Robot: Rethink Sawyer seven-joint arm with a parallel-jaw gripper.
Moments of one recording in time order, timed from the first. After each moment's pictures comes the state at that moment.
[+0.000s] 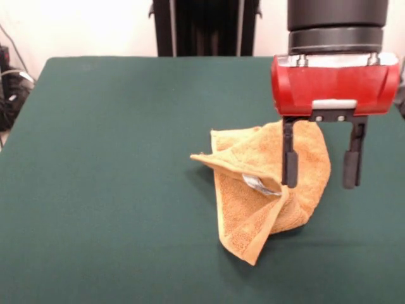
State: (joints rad) arm -0.13 -0.52 0.11 1.19 -0.08 0.40 1.82
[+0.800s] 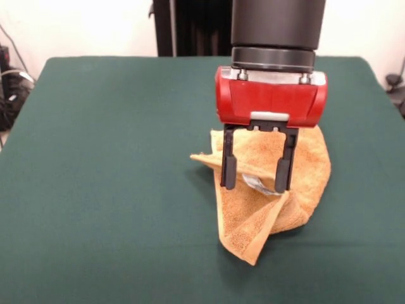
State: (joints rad) arm -0.17 -0.51 0.11 1.21 -0.23 0.40 1.82
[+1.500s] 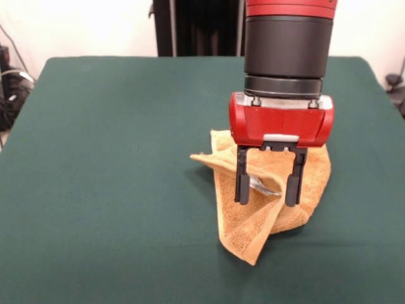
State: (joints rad) arm -0.16 -0.47 0.12 1.21 -0.24 0.36 1.82
